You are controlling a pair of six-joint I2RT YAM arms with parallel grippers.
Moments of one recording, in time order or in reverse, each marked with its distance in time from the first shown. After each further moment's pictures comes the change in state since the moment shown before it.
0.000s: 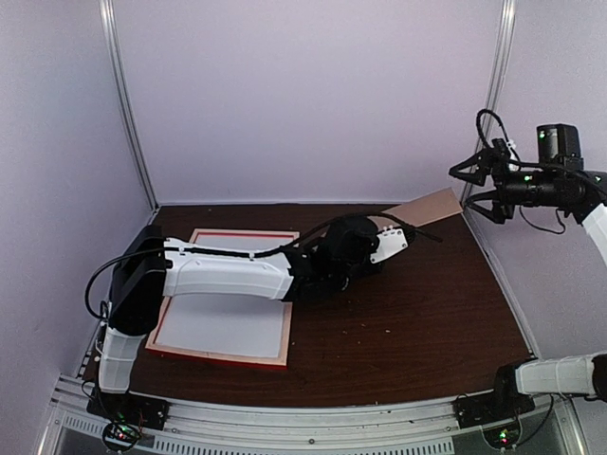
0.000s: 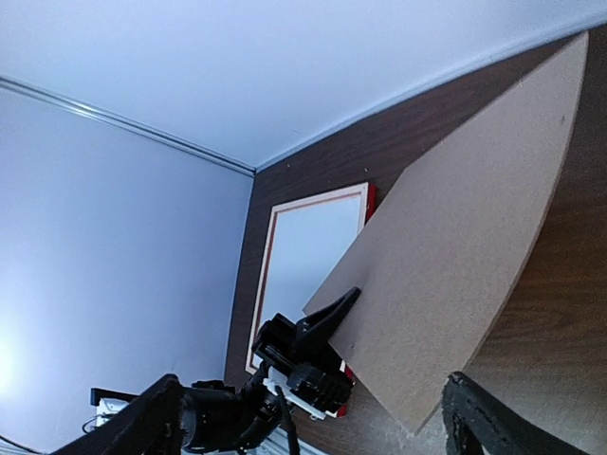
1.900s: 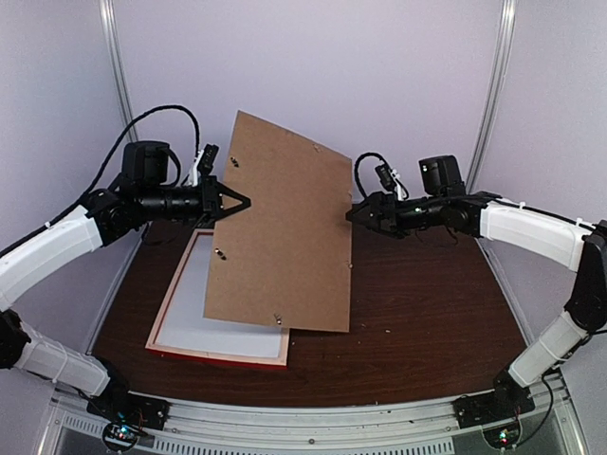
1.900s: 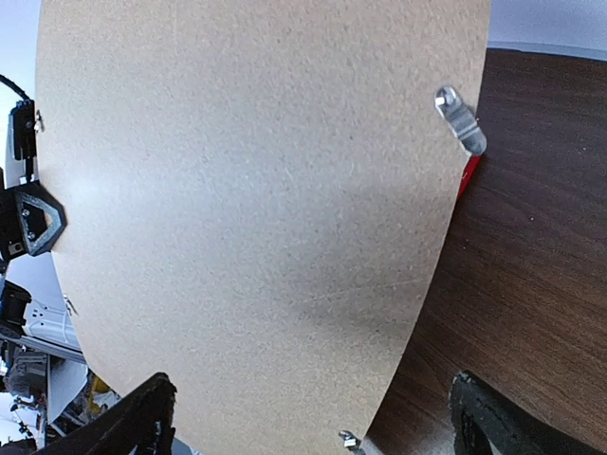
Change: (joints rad) left arm 0.611 -0.905 -0.538 -0.426 1.094 -1.408; right arm 0.390 0.438 -0.175 0.650 -0.008 -0.198
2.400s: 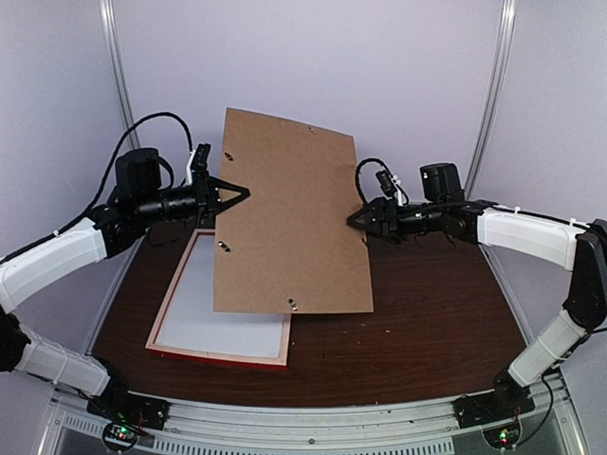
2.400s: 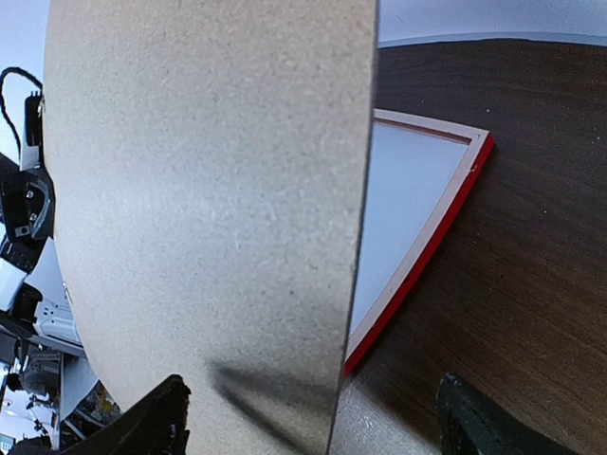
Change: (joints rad) left arm 0.051 -0.009 -0.128 0.314 0.101 -0.192; right arm -0.017 0.013 -0.064 0.097 -0.051 0.038
